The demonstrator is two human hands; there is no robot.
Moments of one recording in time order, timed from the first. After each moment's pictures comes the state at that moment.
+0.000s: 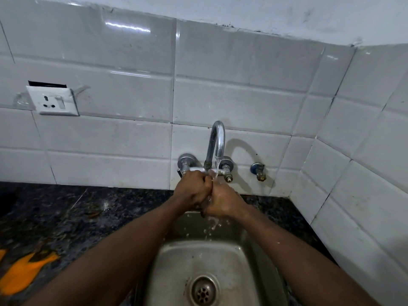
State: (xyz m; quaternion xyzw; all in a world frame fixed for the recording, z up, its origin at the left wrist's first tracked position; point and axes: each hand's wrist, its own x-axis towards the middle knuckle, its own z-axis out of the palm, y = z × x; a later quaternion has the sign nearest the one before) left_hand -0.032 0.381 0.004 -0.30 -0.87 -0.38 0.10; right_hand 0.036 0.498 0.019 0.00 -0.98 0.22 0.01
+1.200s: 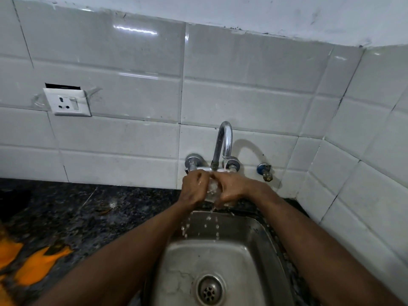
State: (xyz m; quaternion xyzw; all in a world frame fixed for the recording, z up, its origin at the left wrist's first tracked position) left_hand -0.009 0.372 0.007 -0.16 -0.77 -0.62 0.06; right_hand 0.022 0.509 0.060 0.07 -0.98 0.17 -0.10
